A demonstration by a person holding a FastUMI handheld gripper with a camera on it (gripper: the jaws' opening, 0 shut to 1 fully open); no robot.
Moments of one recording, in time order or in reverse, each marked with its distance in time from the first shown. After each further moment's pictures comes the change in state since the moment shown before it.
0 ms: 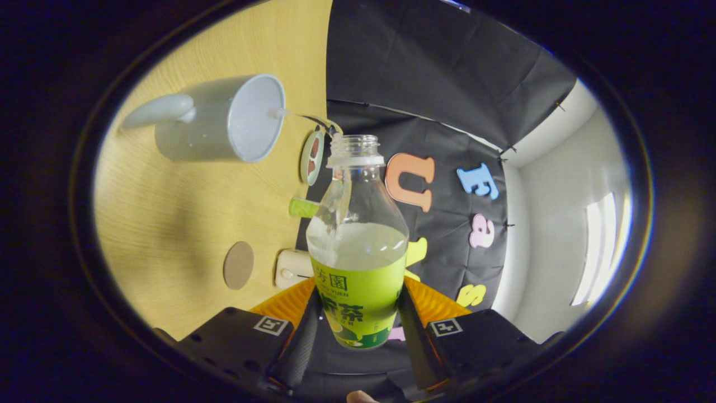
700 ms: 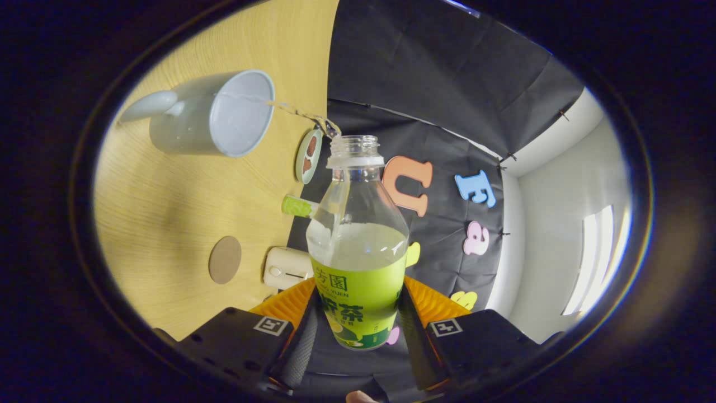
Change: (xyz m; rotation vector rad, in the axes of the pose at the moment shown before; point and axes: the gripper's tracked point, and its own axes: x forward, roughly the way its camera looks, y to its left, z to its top) arm 0.008 -0.023 0.002 -0.048 -0.007 -0.025
